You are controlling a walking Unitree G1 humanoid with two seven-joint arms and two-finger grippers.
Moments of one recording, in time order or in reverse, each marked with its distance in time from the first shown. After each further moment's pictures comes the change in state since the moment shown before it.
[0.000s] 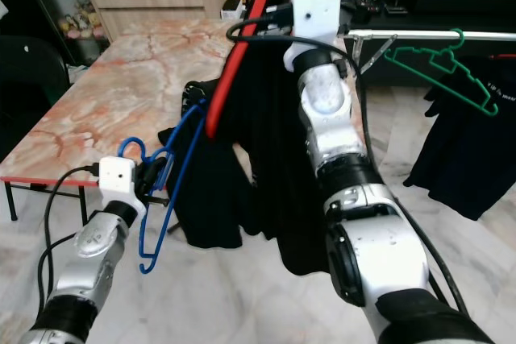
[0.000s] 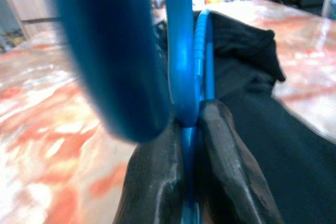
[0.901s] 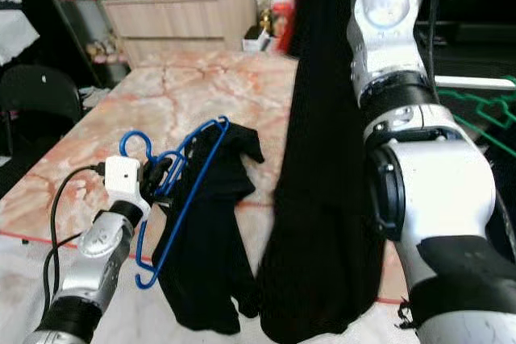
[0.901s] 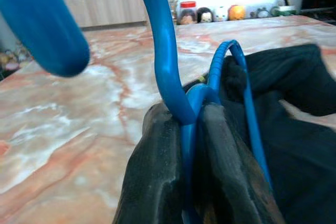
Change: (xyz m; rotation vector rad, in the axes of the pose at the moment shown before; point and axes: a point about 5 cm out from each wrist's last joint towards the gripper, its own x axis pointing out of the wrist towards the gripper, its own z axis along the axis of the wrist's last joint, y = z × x) left arm 0.000 -0.007 0.000 -0.005 -0.004 -0.025; right arm 0.052 -0.038 0.080 -0.059 -0.113 -0.089
